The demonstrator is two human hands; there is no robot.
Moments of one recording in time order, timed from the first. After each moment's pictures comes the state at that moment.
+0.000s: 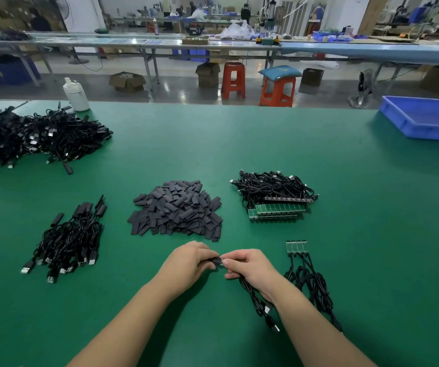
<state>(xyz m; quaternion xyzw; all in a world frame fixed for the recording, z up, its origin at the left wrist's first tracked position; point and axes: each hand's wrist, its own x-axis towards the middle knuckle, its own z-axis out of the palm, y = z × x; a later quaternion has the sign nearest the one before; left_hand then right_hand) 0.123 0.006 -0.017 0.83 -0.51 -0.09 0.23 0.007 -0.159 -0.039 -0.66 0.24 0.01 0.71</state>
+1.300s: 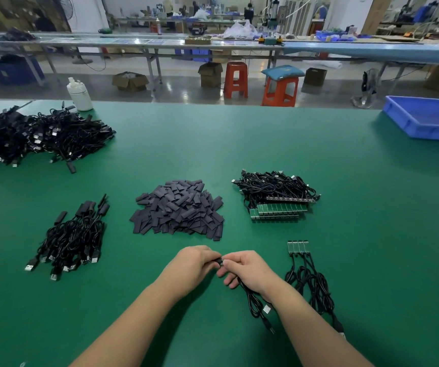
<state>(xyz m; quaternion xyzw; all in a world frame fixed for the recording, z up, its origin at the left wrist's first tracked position) 0.114 0.006 -0.016 0.82 -0.51 -0.07 0.25 0.007 -0.148 -0.024 -0.72 0.22 0.07 0.66</state>
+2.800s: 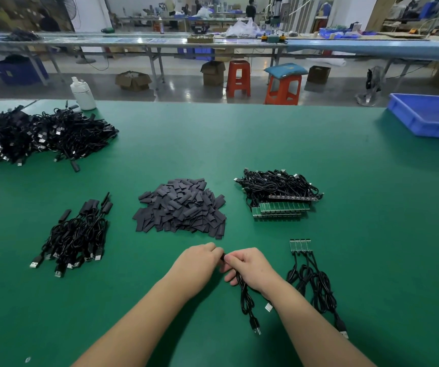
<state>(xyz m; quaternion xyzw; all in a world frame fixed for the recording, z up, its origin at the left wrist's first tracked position) 0.102 -0.007 -0.002 0.86 -0.52 -0.05 0.00 0.011 -0.145 -0.032 -0.71 0.23 0.03 0.67</state>
